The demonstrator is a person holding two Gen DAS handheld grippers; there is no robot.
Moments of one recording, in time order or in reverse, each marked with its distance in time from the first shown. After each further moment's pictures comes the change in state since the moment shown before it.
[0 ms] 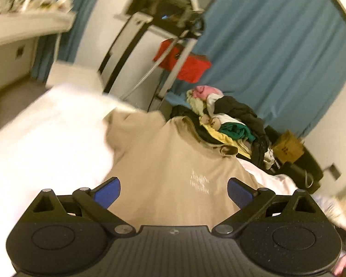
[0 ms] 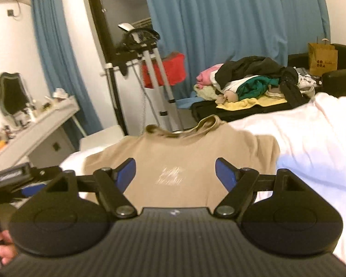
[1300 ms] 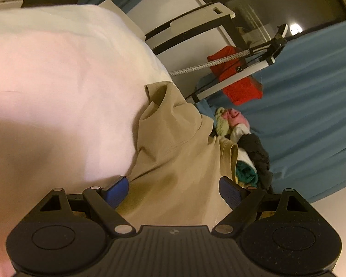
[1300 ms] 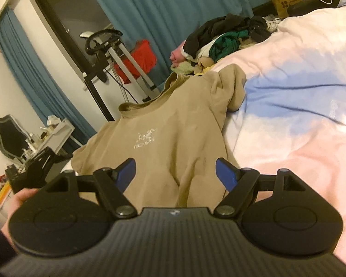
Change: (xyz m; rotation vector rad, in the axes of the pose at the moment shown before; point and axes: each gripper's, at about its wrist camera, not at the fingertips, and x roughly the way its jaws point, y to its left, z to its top) left arm 0.170 0.090 0.001 -0.501 -0.028 -0.043; right arm 0.036 -0.089 -0.105 0.308 0.024 0.014
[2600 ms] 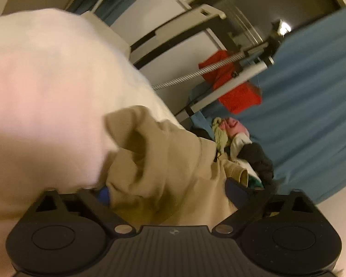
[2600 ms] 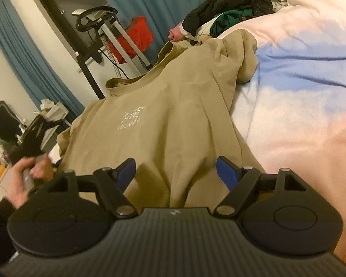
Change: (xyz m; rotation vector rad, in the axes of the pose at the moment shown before) left arm 0.121 -0.022 0.035 0.099 -0.049 -0.012; right arm 0.071 -0.012 -0.015 -0.020 0.086 -0.012
